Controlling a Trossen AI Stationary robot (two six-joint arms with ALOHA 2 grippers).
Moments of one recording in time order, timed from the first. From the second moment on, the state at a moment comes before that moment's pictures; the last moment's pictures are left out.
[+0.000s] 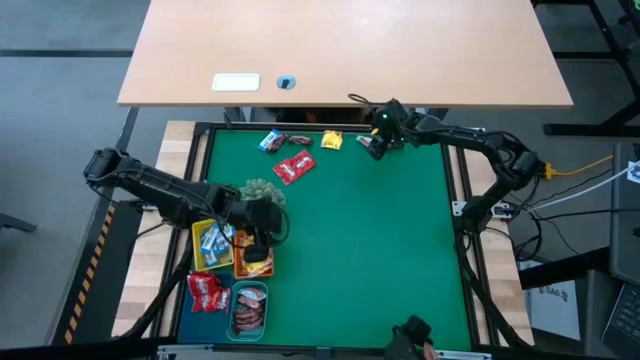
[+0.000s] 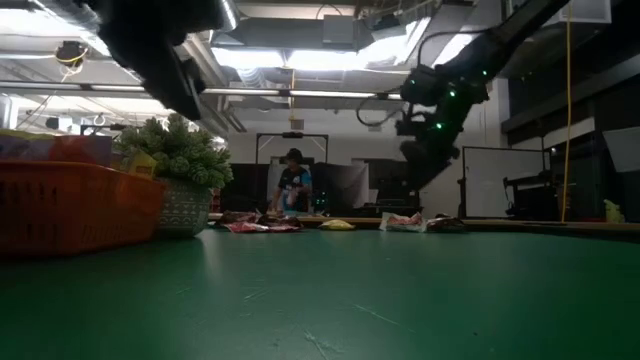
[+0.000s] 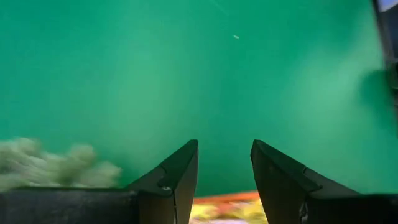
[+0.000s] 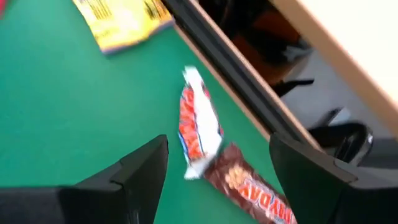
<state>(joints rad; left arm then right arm) -0.21 1.26 0.83 -0.47 -0.01 -0.33 -0.71 1.62 1.05 -0.39 0.11 -0.12</state>
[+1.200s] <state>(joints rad) -0.05 1.26 0.83 -0.34 -0.21 -0.20 -0.74 1.62 0.92 -0.24 0.02 -0.14</state>
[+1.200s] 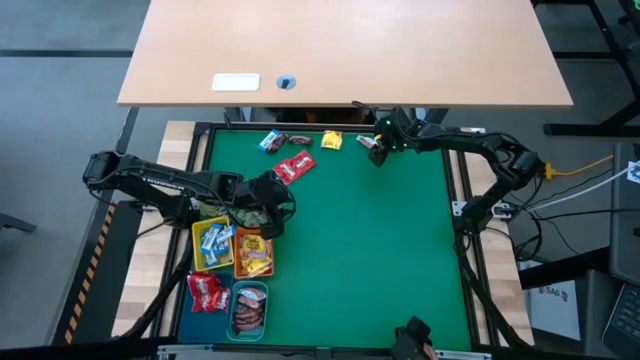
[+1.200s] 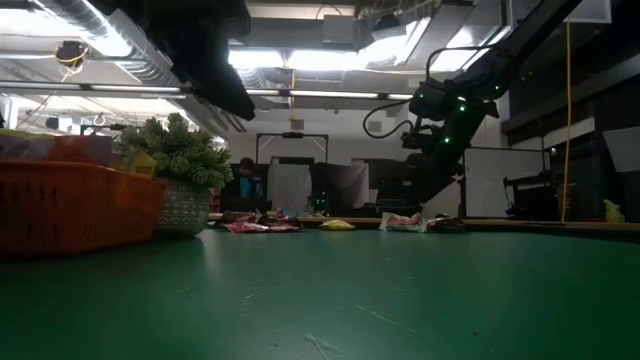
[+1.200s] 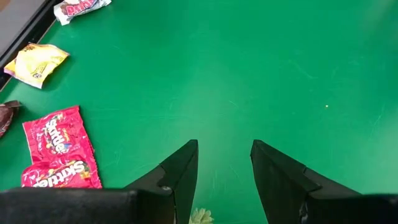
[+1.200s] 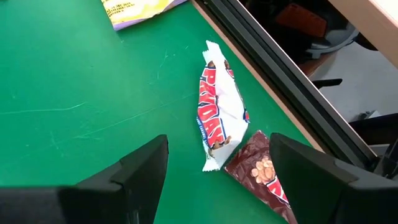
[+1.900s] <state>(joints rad) -0.05 1.26 0.83 -0.32 -0.22 -0.20 -0.74 1.78 0.92 -0.17 0.04 -0.14</state>
